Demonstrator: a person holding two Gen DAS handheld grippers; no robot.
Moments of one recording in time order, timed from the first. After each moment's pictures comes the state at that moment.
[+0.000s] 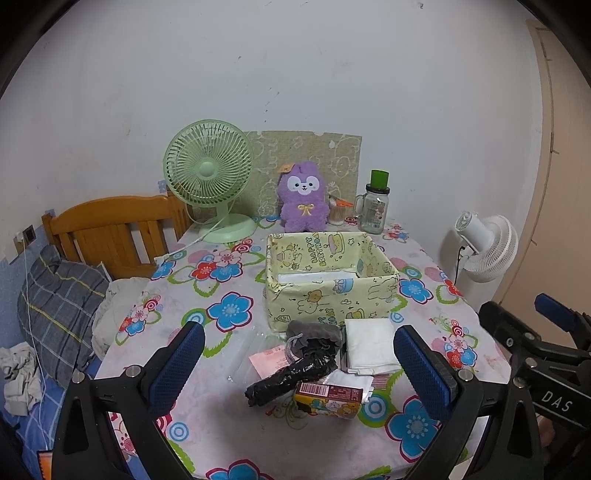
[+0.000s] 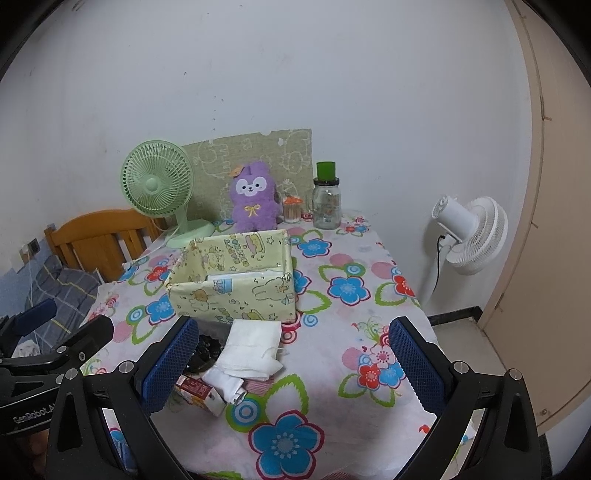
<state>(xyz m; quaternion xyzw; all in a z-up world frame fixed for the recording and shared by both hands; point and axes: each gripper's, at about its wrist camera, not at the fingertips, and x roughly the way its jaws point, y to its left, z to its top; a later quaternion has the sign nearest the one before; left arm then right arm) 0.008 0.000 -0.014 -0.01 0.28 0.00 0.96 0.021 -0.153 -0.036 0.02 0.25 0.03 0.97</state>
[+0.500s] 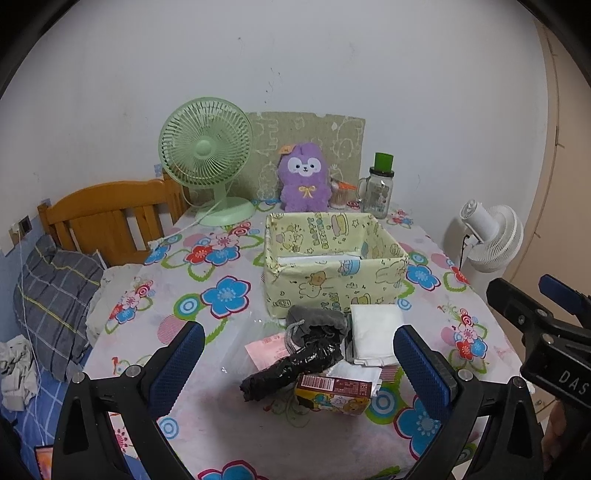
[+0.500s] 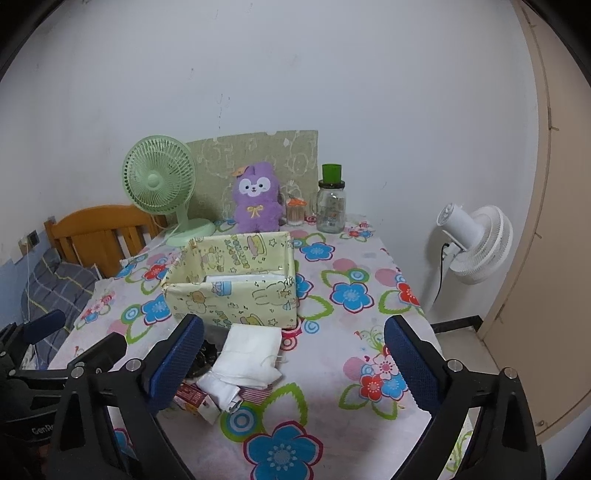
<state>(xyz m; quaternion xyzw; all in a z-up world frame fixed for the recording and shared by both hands) 0.029 0.004 -0.035 -0.02 0.31 0.00 0.95 0.037 -0.149 -0.047 0.01 0.25 0.03 0.97</state>
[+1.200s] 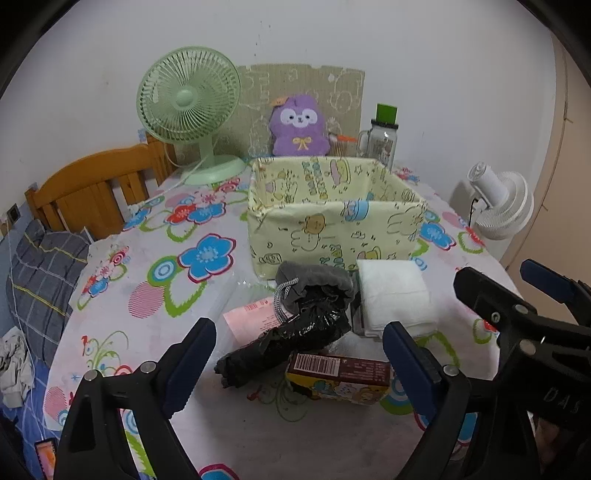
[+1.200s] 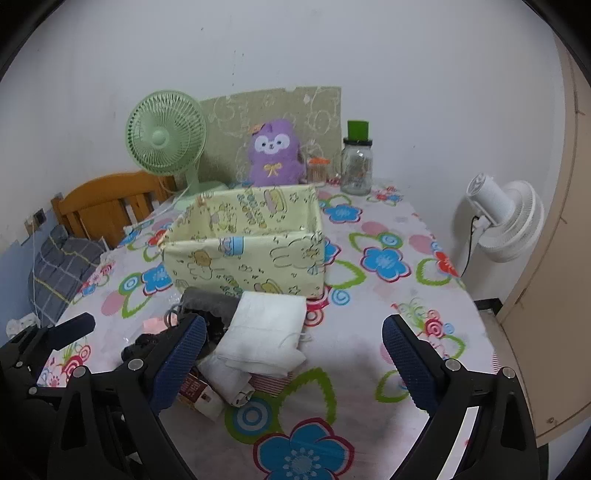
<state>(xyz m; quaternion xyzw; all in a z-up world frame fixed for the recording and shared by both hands) 0.065 -0.005 -0.090 -0.01 0.37 0.00 0.93 0.079 -0.128 -0.101 0.00 0.31 0.07 0.95</state>
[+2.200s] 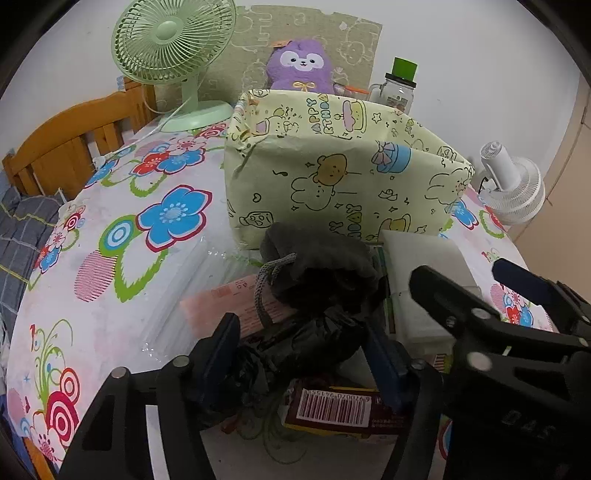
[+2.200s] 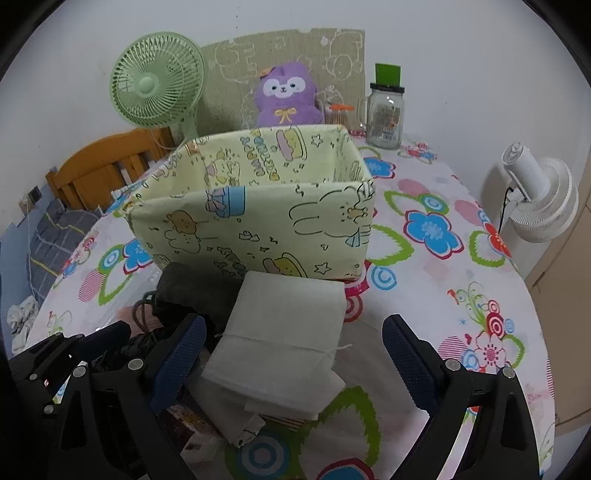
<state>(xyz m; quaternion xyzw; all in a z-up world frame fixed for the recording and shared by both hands) 0.123 0.005 -0.144 -0.05 0.45 -0.03 0.89 0.151 -0.101 -0.153 0.00 0.39 0.09 0.92</state>
